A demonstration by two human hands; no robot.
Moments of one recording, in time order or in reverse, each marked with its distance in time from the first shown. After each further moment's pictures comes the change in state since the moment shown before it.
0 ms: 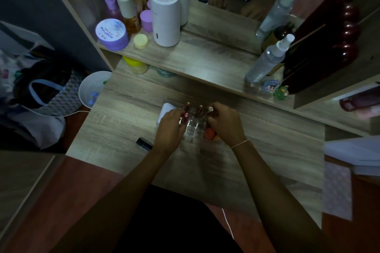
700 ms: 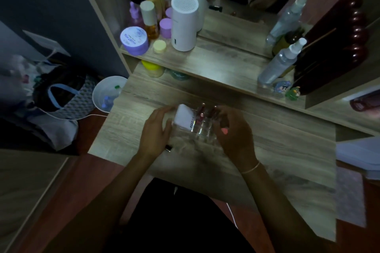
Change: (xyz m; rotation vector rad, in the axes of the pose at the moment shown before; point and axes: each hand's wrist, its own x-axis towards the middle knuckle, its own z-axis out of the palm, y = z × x) left_hand -0.025 -0.030 -0.085 -0.033 0.122 0.054; right_hand -0.055 -0.048 0.002 0.112 0.270 -0.125
